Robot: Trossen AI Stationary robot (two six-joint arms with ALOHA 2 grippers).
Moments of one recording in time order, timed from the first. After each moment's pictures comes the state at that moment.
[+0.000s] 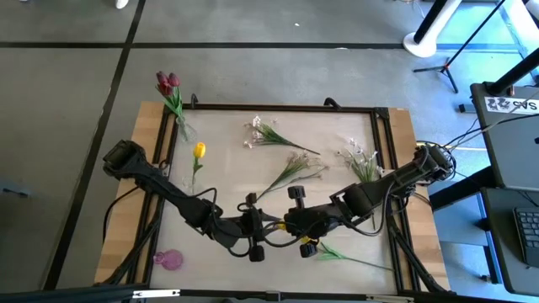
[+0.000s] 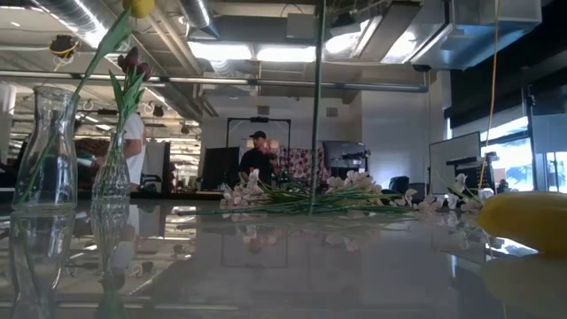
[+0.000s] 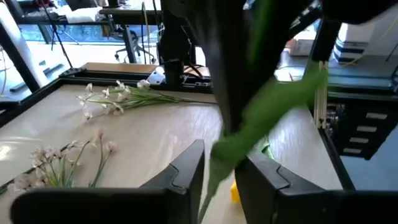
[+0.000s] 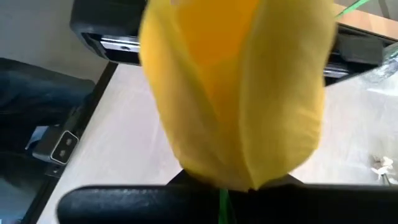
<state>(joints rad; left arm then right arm) -0.53 1.72 1.15 0.20 -0.70 -0.23 0.49 1.71 1.65 -0.68 0.28 0.08</state>
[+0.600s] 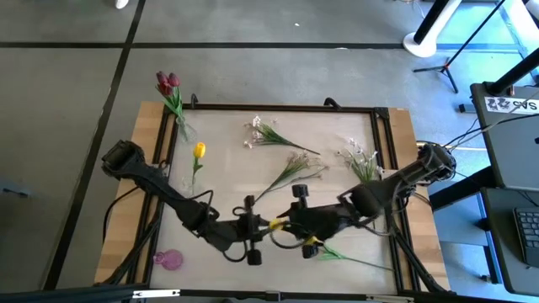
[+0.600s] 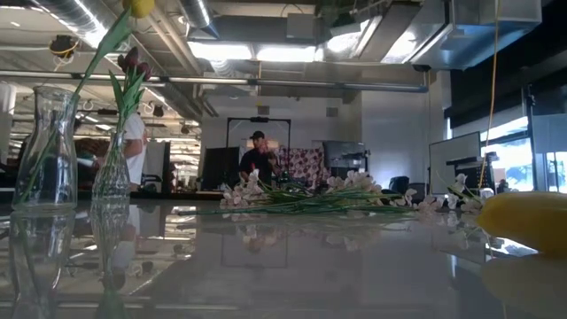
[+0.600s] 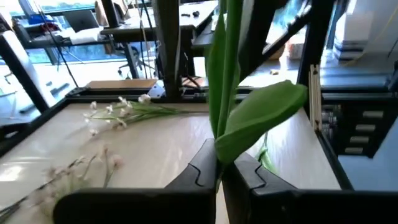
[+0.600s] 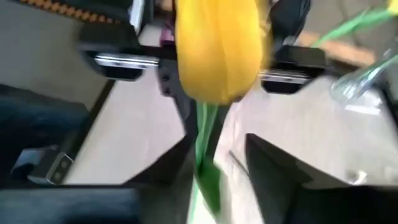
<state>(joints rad) -0.59 1.70 1.15 0.22 -0.76 -0.15 0.55 1.66 1.65 -0.63 0.38 0.07</state>
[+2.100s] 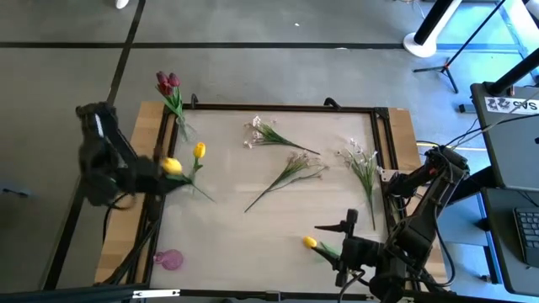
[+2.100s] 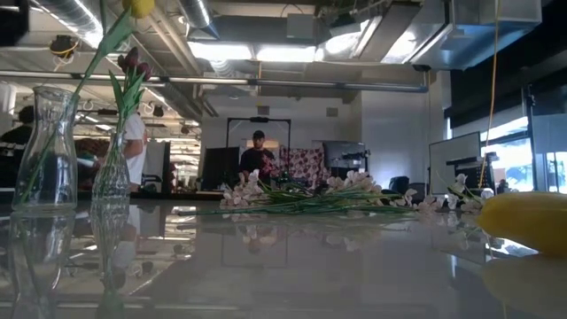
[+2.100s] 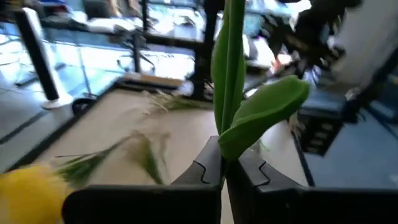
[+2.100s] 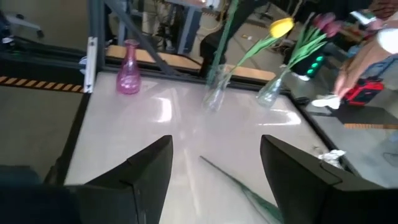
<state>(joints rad) -0.95 0.86 1.08 -0.69 -1.04 -0.53 0.94 1.61 1.53 -0.68 1.07 0.46</state>
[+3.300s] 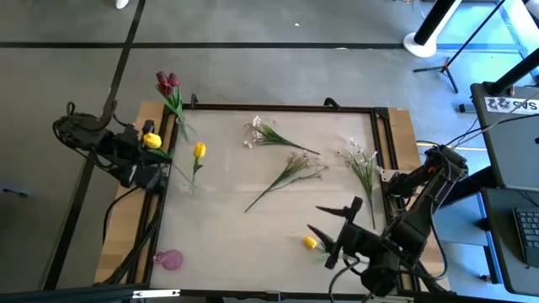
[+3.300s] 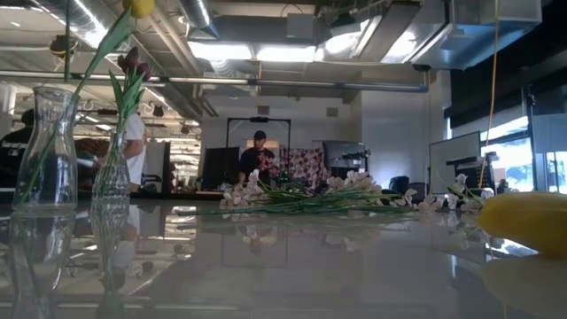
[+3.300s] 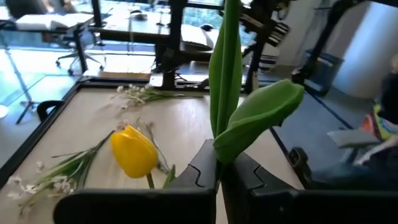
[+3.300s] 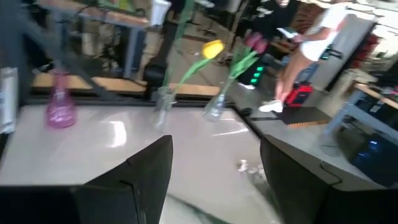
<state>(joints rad) -0.45 0.40 1.06 -0.92 -0.33 -0.20 0.86 1.61 1.55 -0.71 1.28 0.49</state>
